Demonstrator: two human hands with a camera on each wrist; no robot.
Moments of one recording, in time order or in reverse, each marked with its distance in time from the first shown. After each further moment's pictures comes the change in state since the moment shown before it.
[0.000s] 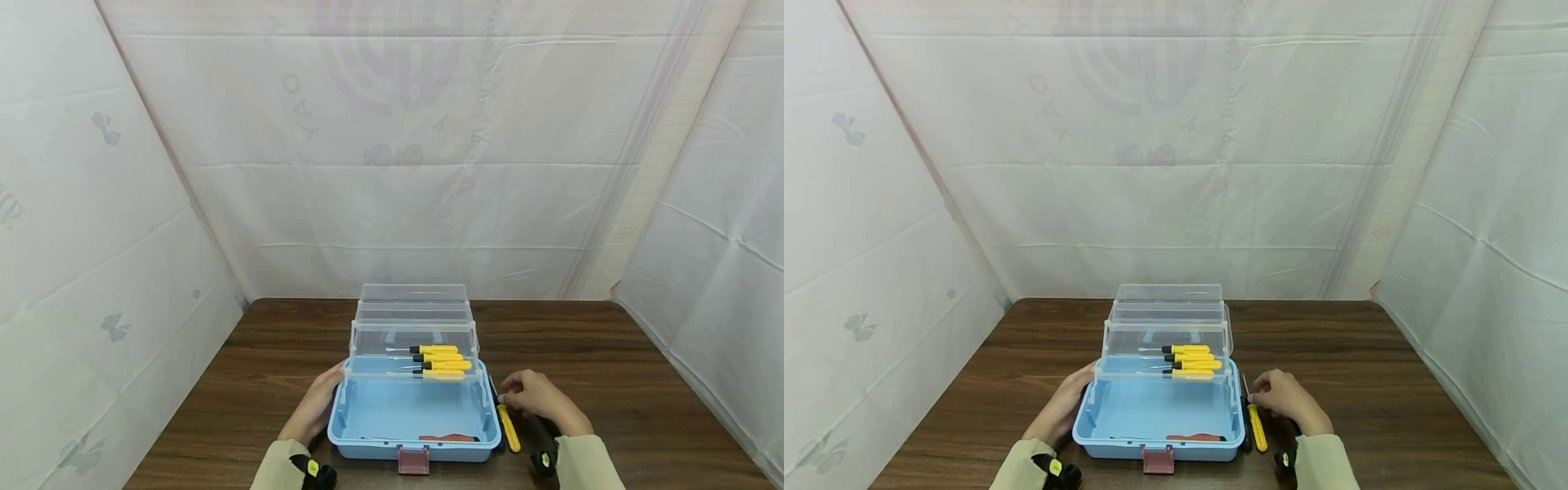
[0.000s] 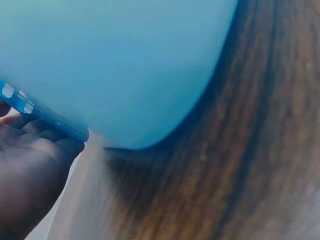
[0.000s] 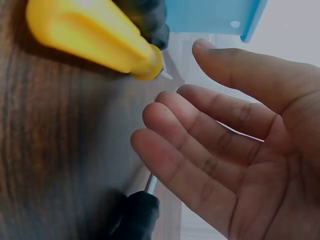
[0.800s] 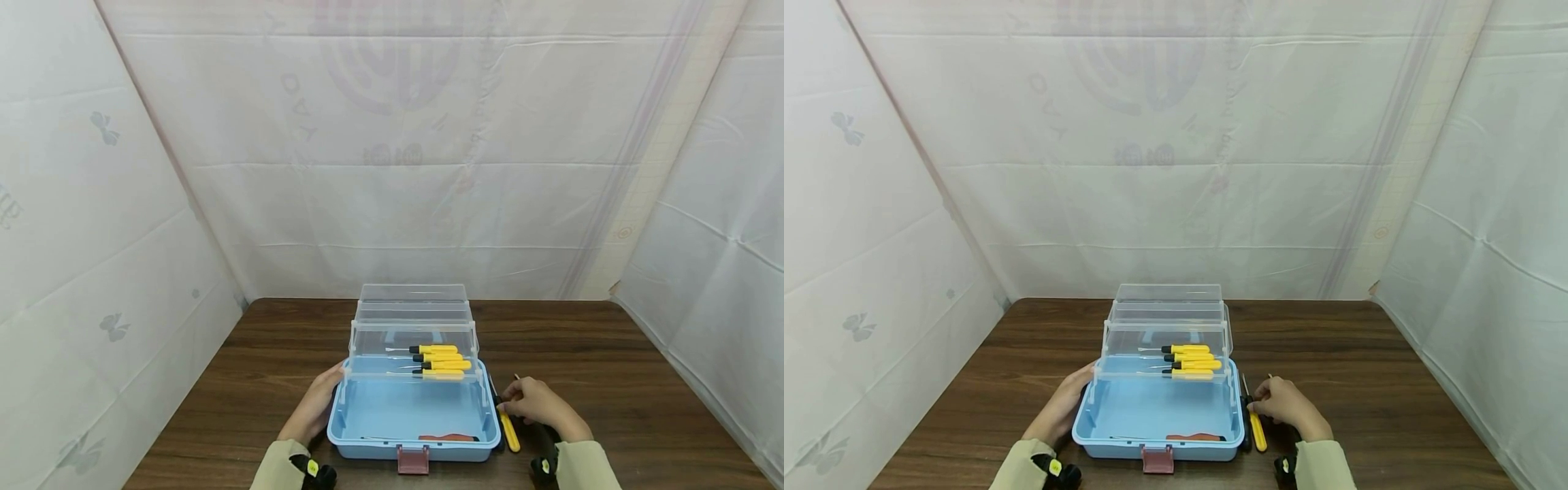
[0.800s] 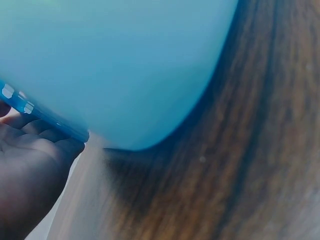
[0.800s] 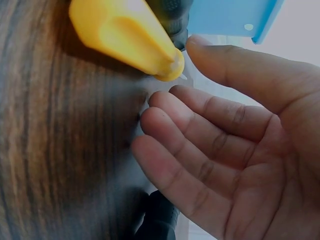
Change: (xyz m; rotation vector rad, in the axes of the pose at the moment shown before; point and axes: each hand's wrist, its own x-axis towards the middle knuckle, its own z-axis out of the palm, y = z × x) left_hand 0.001 0.000 -0.001 0.002 -0.001 -0.007; right_hand -0.003 0.006 0.007 -0.003 -0.015 0.023
